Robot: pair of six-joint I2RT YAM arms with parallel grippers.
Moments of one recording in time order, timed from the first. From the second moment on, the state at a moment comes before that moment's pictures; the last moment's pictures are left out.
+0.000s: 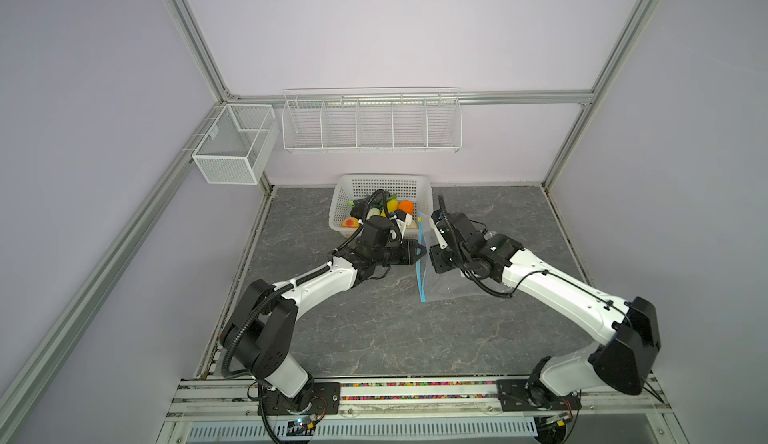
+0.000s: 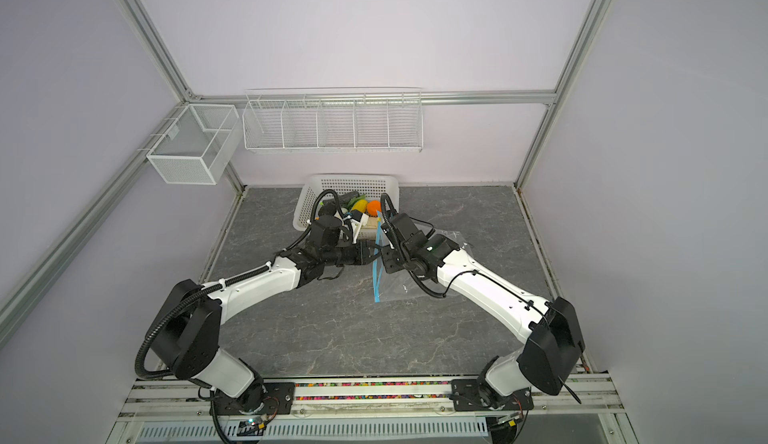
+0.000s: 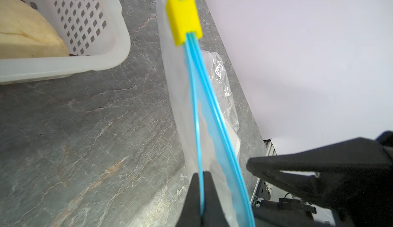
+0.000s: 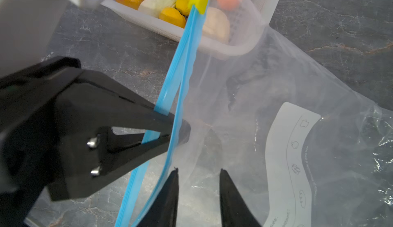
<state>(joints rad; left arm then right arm) -0.68 1.59 1.01 0.09 0.51 -0.64 0.79 1.47 1.29 -0.73 0.17 0.34</state>
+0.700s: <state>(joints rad) -0.68 1.56 0.99 0.13 0.44 -0.82 0.97 1.44 1.35 -0.82 0.44 0.54</state>
